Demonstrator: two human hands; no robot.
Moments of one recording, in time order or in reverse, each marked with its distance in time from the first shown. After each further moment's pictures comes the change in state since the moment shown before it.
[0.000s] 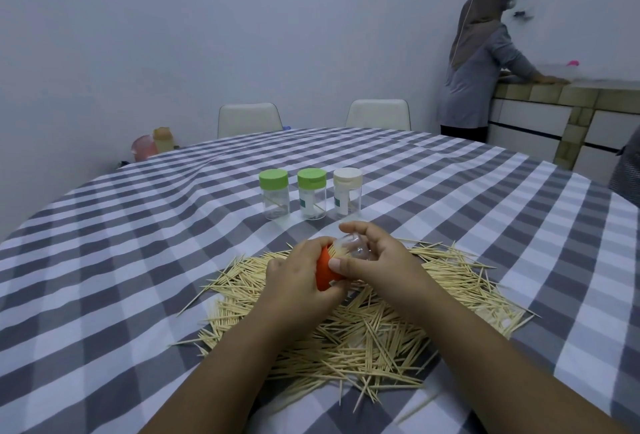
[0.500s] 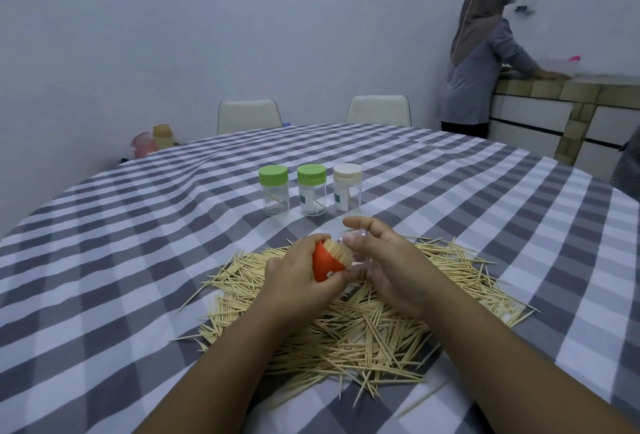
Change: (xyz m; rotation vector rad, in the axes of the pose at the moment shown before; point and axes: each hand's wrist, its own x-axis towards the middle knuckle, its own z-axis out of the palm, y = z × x) left_hand 0.001 -0.001 0.001 -0.150 -0.043 -0.163; right_hand 0.007 0.001 -0.002 0.378 -0.074 0.102
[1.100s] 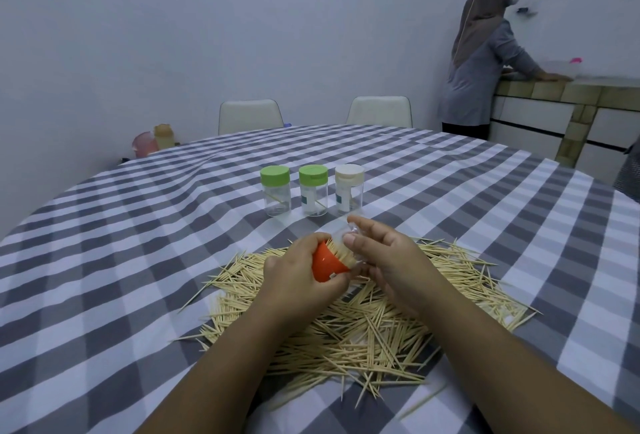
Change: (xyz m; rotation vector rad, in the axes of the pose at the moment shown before) left_hand 0.000 -0.001 -0.002 0.058 0.056 0.018; right_hand 0.003 0.006 -0.004 -0.101 0.051 -0.076
